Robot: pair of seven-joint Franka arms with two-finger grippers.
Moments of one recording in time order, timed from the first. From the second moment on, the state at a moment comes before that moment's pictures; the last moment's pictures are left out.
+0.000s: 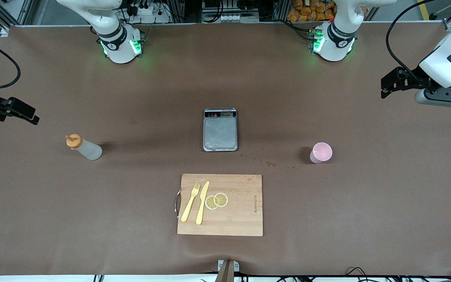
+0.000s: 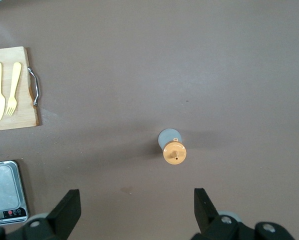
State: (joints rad) left arm -0.16 0.00 -0.01 -1.52 0.00 1.49 0.00; right arm -0.09 0.07 0.07 -1.50 0.02 1.60 0.10
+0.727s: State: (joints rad) left arm -0.16 0.00 -0.01 -1.52 0.00 1.49 0.00; right arm -0.11 0.07 0.07 -1.50 0.02 1.60 0.10
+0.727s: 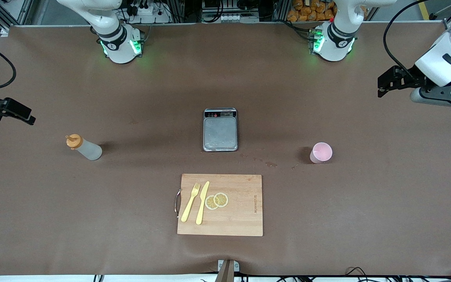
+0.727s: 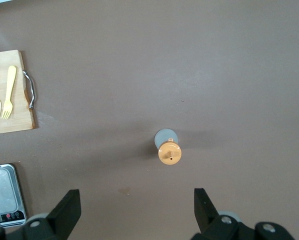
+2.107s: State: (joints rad) left arm -0.16 0.08 -0.03 -1.85 -0.01 1.86 -0.02; right arm -0.57 0.30 0.06 -1.52 0.22 1.60 0.10
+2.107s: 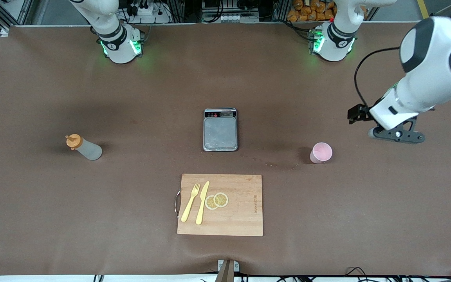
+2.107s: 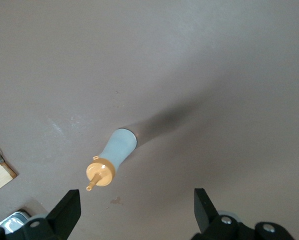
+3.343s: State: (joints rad) left arm -0.16 0.39 -0.03 -1.96 -0.07 2.20 -0.04; right arm -0.67 0.68 0.06 -1.53 0.45 1.47 0.53
